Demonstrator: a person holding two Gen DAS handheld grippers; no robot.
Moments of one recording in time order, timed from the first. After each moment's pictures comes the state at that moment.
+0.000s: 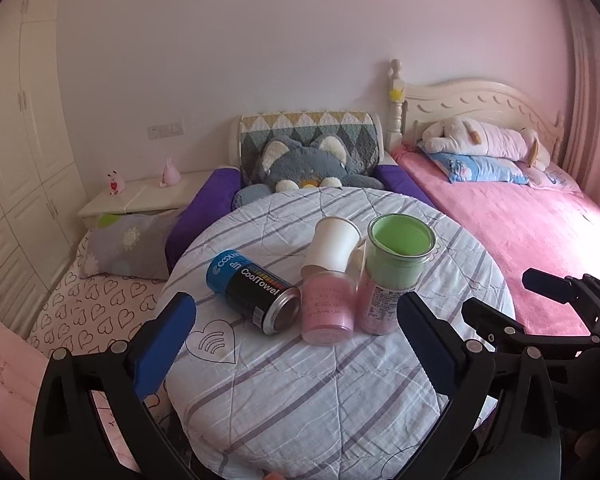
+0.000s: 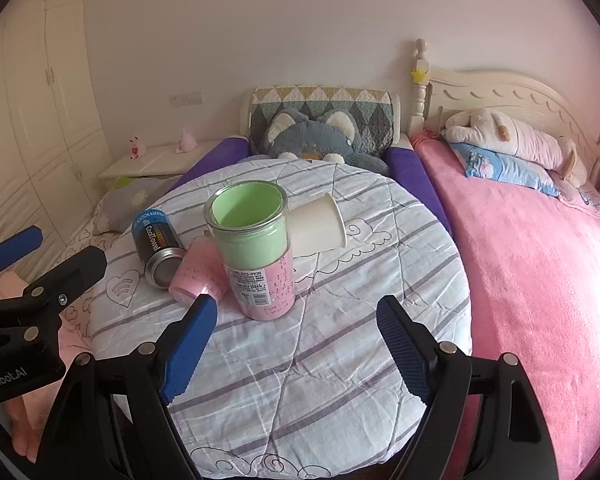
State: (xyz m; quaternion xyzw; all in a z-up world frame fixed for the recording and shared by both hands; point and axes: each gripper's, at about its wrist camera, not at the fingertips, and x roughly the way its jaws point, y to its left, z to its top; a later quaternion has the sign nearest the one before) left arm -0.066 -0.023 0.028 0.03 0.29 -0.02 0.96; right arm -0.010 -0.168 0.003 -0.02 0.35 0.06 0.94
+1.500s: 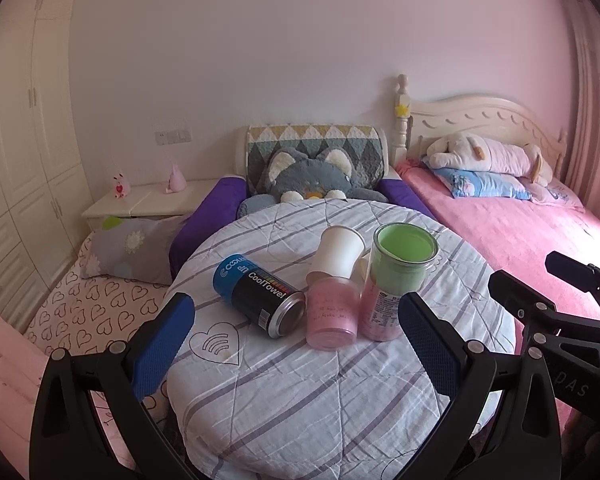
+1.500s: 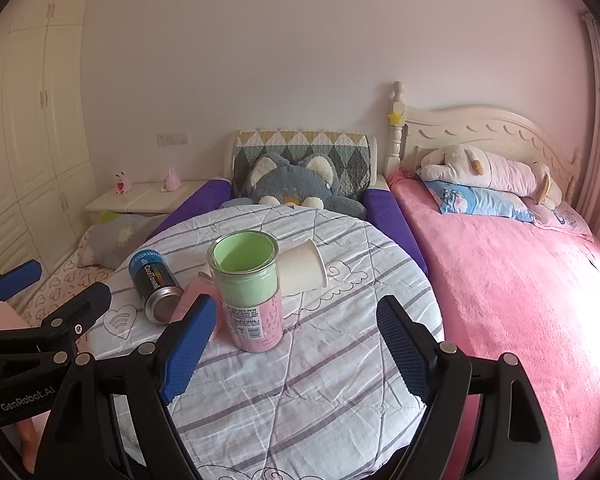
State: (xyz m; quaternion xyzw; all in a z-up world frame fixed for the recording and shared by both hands) left arm -0.076 -0.026 0.024 0.02 0.26 -0.01 0.96; right arm -0.029 -0.163 0.023 -0.03 0.27 0.03 0.96
